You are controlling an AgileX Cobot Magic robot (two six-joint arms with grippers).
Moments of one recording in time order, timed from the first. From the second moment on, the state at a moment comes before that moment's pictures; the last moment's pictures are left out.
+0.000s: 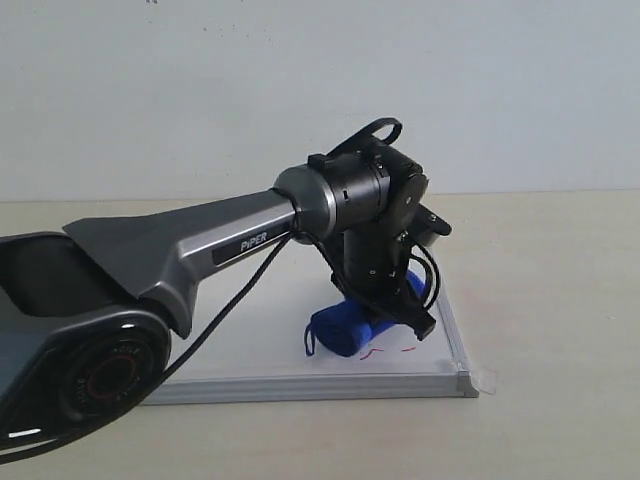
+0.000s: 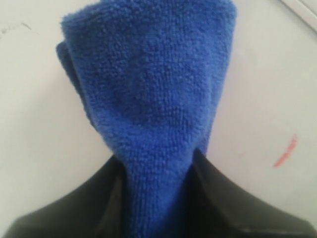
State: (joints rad) left arm -0.64 2.59 -2.32 0.19 1.18 0.04; right arm 0.15 0.01 0.00 -0.16 0.33 0.27
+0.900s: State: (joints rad) left arm -0.58 2.31 -1.78 0.33 1.05 -0.29; right arm 0.15 0.01 0.00 -0.16 0.33 0.27
